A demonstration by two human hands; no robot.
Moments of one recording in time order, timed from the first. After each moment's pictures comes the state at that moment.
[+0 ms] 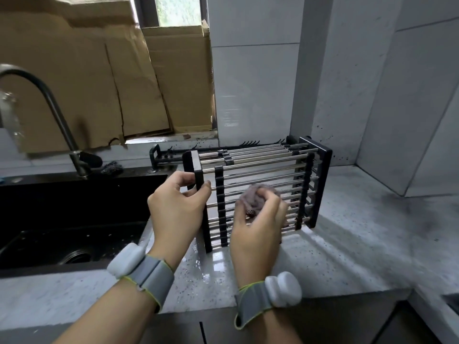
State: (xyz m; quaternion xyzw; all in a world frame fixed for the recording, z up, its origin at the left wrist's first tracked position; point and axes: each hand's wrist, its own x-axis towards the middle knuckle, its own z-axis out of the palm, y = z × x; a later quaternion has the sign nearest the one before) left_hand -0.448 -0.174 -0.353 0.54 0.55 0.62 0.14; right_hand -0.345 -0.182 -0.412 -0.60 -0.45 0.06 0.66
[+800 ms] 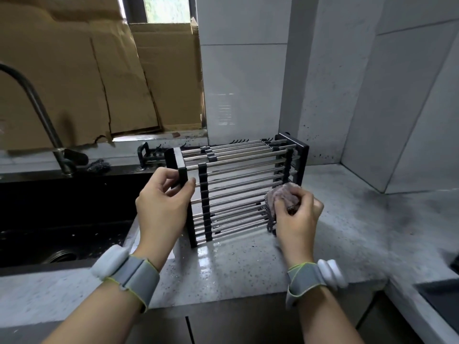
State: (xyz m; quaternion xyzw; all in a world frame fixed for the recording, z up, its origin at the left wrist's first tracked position) left_hand -0.452 -0.170 -0.366 0.53 0.50 0.64 0.23; right_hand -0.237 -0.168 -0.428 -0.60 -0.42 0.15 0.66
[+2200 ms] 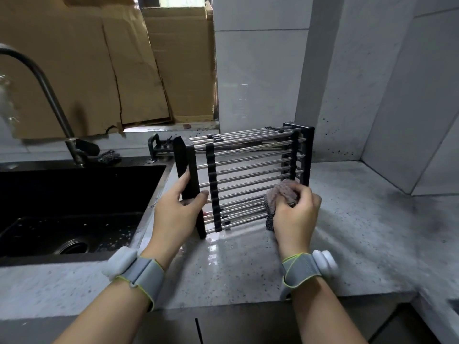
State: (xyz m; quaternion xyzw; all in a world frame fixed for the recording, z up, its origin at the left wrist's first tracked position) left_hand -0.461 -0.157 -0.389 0.57 0.53 0.56 0.29; right_hand -0.267 -0.145 -0.422 -0.63 -0.40 0.15 0.65
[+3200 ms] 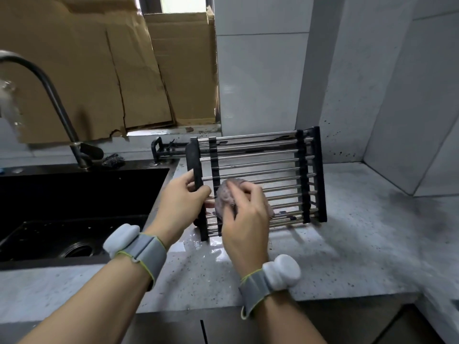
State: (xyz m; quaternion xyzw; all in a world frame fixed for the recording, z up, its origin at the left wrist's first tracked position) left_hand -0.465 -0.141 -0.364 0.58 0.54 0.50 0.36; right_hand -0.349 -0.165 -0.413 -0.56 -0.61 -0.01 0.56
